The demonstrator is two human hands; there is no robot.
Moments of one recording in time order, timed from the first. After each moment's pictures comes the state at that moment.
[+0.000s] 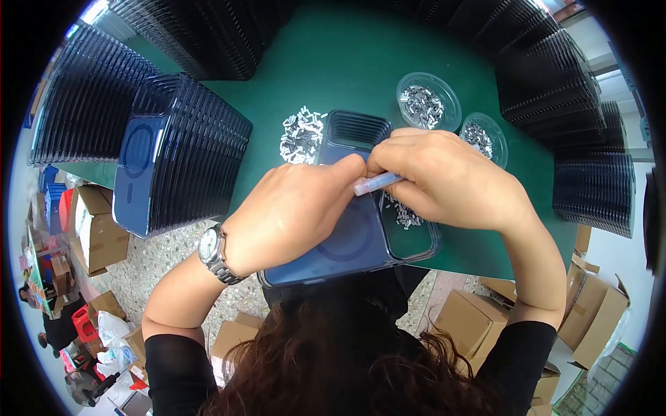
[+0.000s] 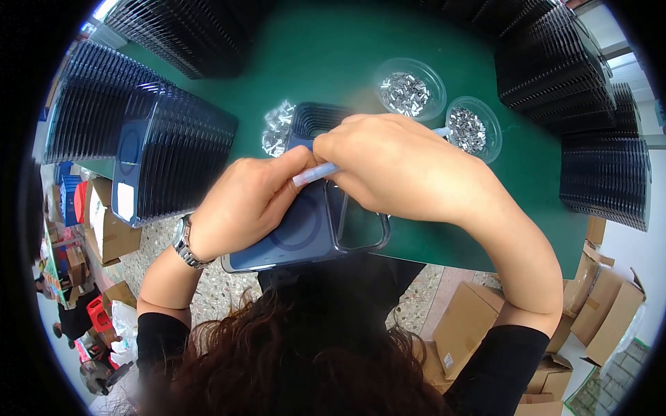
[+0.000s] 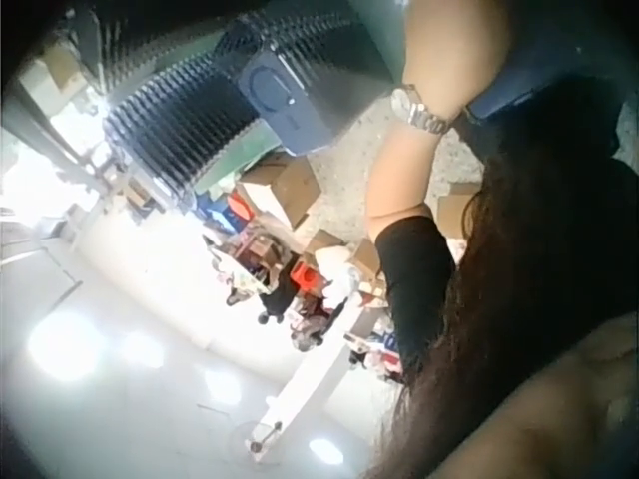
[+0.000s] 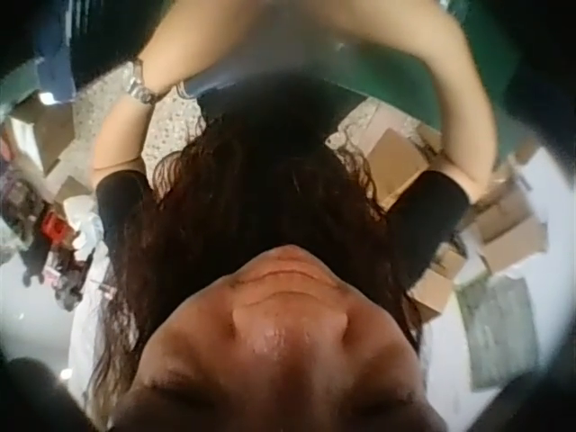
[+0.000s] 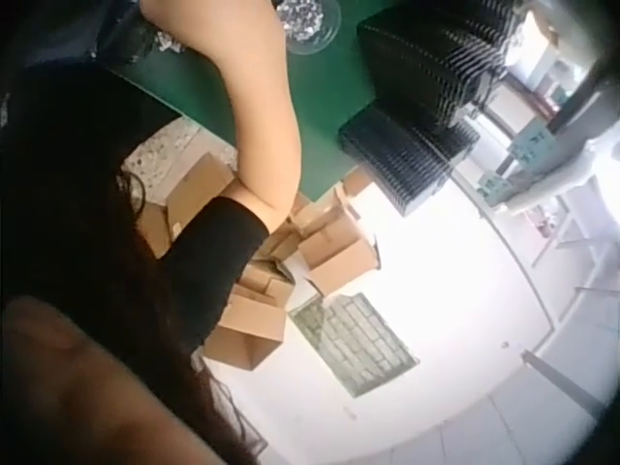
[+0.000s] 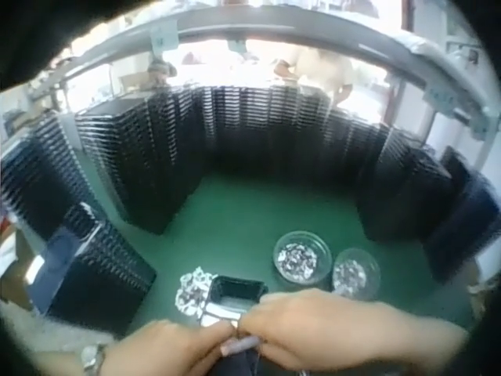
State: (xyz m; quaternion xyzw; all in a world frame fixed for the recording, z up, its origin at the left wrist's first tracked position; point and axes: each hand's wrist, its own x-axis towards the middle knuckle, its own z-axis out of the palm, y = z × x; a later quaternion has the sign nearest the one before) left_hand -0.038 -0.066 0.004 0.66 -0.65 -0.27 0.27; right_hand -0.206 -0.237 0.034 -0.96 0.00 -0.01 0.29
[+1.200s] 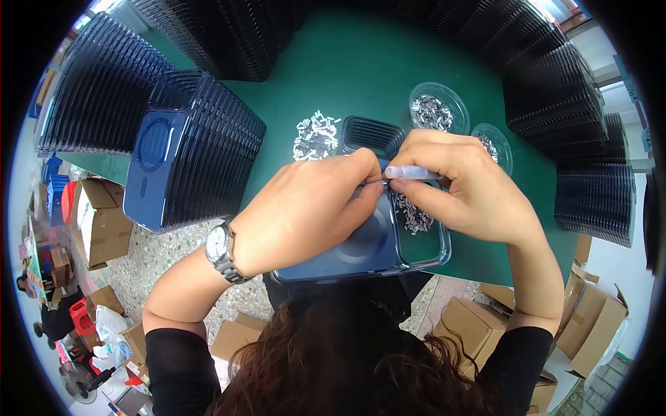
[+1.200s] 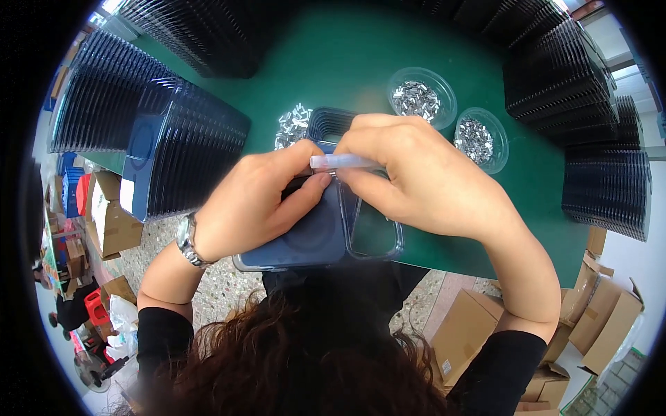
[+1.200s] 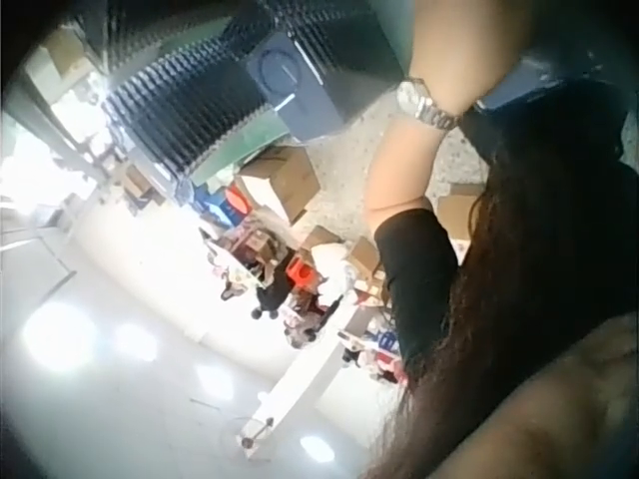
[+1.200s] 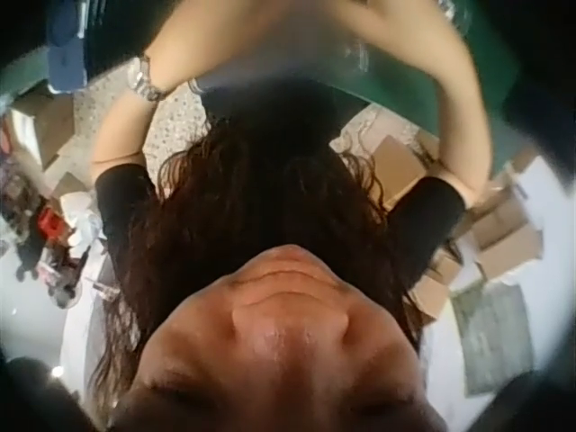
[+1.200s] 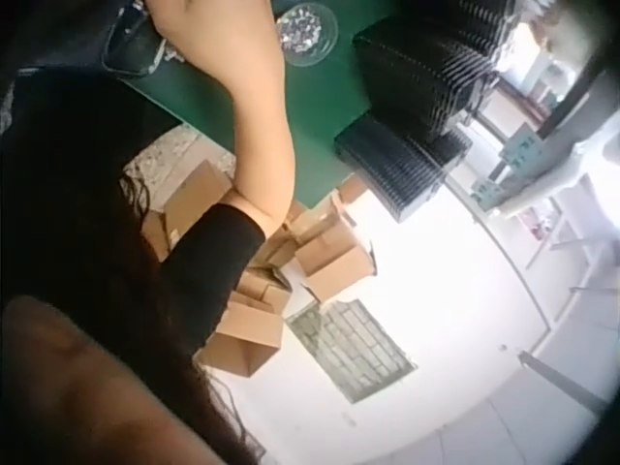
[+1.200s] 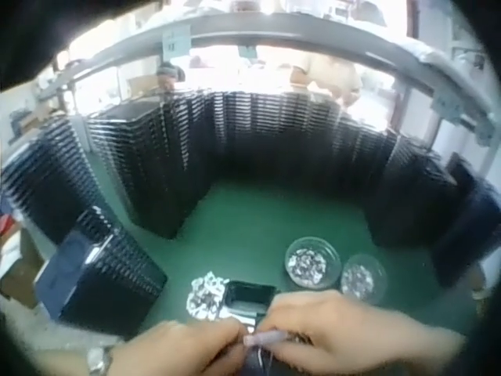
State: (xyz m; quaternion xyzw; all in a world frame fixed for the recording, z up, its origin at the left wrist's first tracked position) left_hand -0.037 -0.066 0.009 0.61 -0.64 -0.27 0.38; right_hand -0.211 -0.227 0.044 -0.91 0.04 -0.10 0.41
